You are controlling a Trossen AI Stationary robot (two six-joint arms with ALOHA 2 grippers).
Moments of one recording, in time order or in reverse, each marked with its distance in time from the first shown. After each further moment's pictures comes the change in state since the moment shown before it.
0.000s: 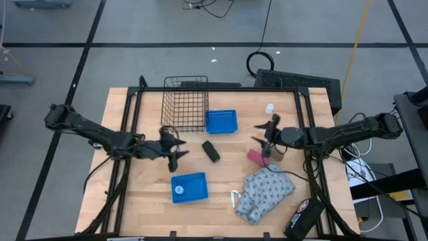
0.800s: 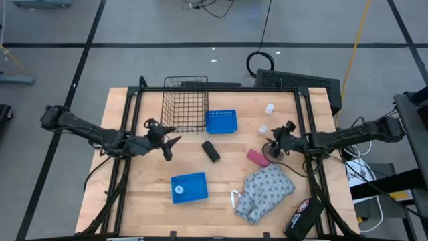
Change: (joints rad) left arm 0.006 -0.190 -0.119 0.051 -0.257 0.070; right arm -0.043 -0.098 -0.296 -0.167 0.113 0.371
